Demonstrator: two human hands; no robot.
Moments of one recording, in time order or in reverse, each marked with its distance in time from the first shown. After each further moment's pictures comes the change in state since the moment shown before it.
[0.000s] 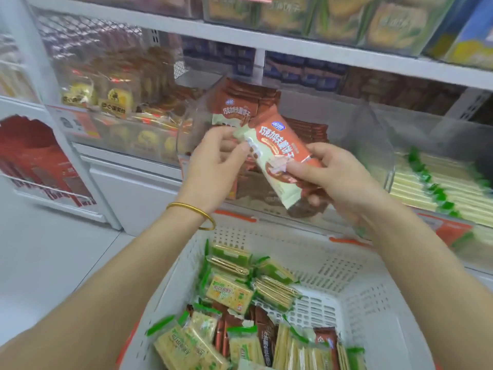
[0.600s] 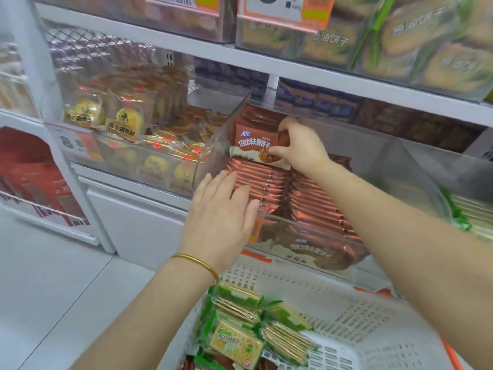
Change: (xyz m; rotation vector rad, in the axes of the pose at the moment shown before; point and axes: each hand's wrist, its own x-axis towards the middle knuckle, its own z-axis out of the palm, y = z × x) left_hand 0.022 -0.061 -0.013 0.936 -0.089 0.214; right_hand 0.190 0.000 0.031 -0.951 0.204 -0.240
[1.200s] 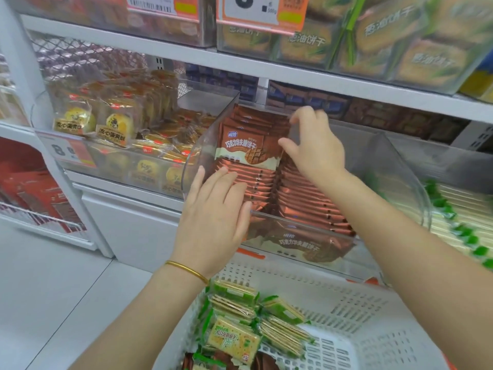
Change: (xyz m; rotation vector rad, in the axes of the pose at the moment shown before) left_hand -0.006 0.010 -0.009 -0.015 0.126 0.155; right_hand -0.054 -0.008 -0.038 -0.092 0.221 0.025
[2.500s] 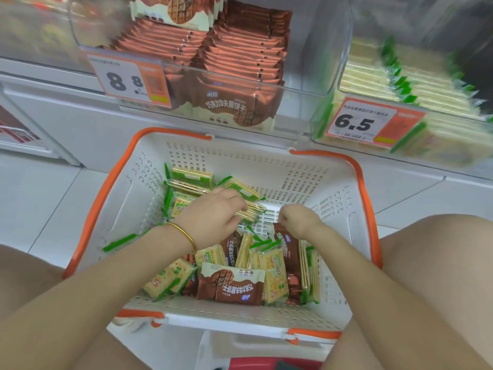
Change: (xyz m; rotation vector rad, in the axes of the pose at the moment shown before) left_hand -0.134 0.099 0.071 -0.251 -0.754 0.210; right_hand -0.298 0.154 0.074 -0.142 -1.075 0.243
